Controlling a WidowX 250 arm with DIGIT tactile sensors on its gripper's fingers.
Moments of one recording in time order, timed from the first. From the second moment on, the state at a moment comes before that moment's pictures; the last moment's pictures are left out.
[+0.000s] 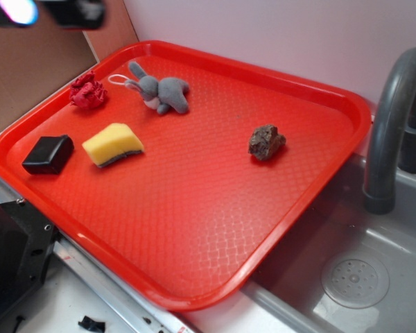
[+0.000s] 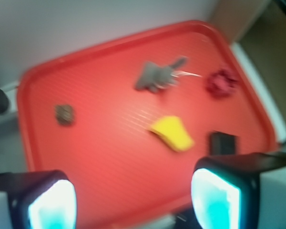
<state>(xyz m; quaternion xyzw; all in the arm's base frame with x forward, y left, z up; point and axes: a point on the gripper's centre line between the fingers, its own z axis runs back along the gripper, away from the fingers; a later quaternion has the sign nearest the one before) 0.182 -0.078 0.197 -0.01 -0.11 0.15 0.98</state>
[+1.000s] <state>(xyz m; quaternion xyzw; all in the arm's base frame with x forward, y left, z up) 0.277 -0.136 0.033 0.05 -0.03 0.11 0.99</state>
